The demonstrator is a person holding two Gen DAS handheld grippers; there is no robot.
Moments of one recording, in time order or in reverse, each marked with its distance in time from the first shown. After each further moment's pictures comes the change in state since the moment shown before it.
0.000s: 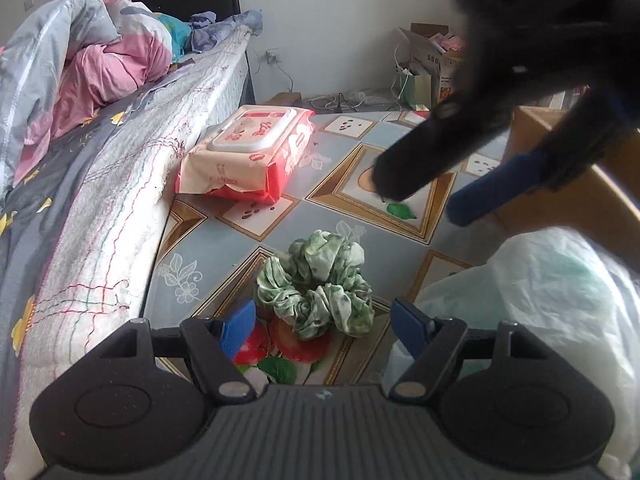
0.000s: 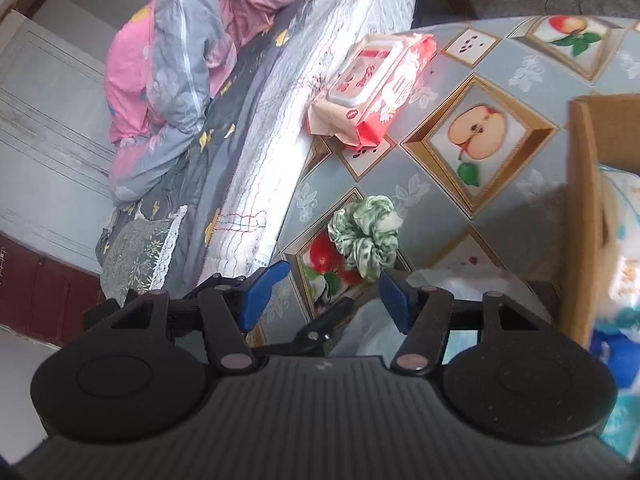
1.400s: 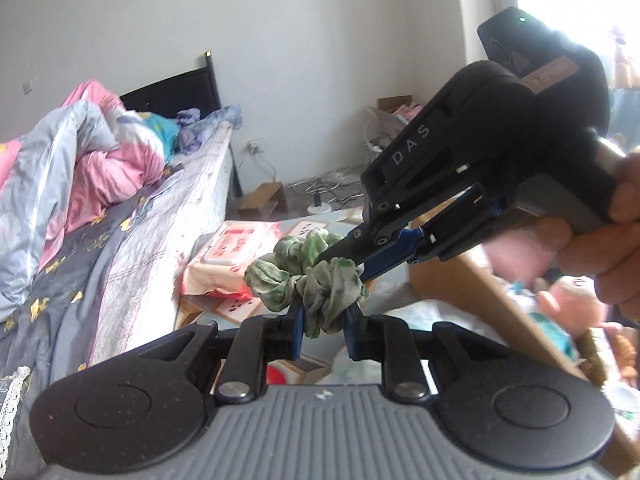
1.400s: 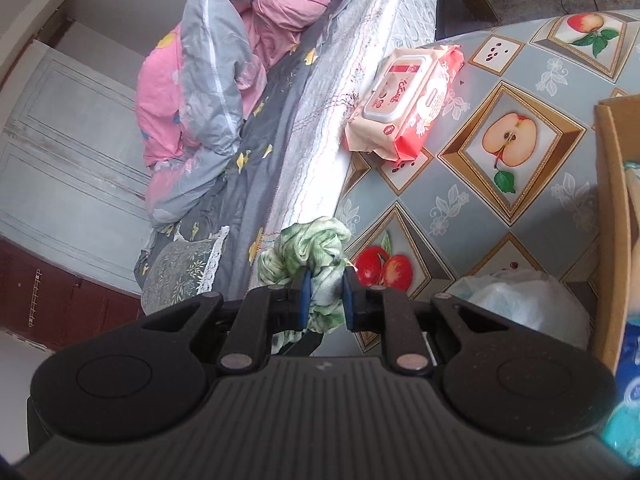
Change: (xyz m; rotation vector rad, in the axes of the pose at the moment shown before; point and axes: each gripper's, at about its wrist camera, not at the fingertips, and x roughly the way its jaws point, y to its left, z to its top) left arm -0.157 -0.069 0.002 0.103 -0.256 -0.017; right arm -0.070 0.010 -0.041 0.034 -0.124 0.147
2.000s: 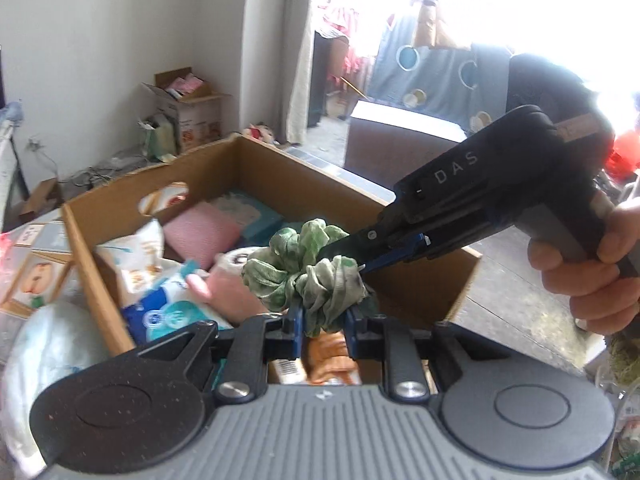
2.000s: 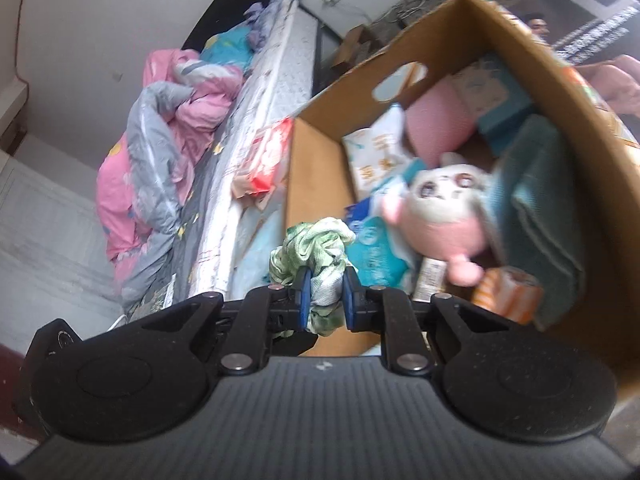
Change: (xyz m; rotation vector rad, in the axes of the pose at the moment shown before) left arm -0.003 -0.208 -0.012 0.167 0.104 -0.629; right arm -0.248 -0.142 -0.185 0.235 -0.311 -0.202
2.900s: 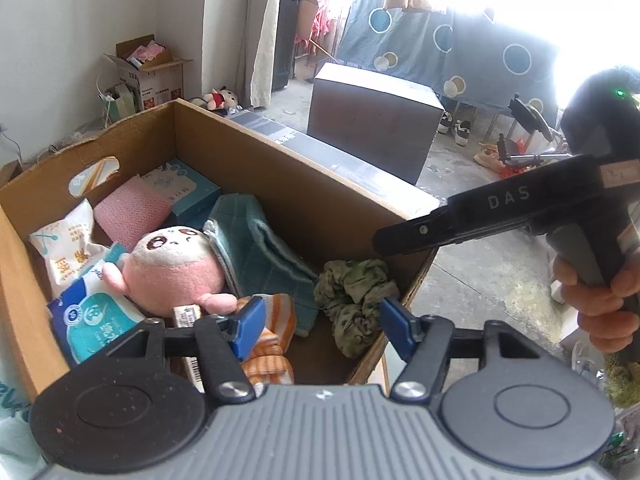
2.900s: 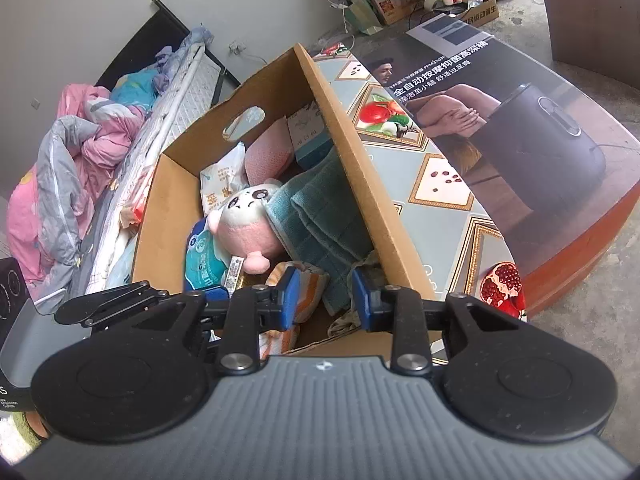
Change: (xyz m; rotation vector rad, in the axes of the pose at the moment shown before) left arm 0.039 -0.028 0.008 0.025 0.101 -0.051; right arm -0.063 -0.070 -0.037 -0.031 -0.169 -0.262
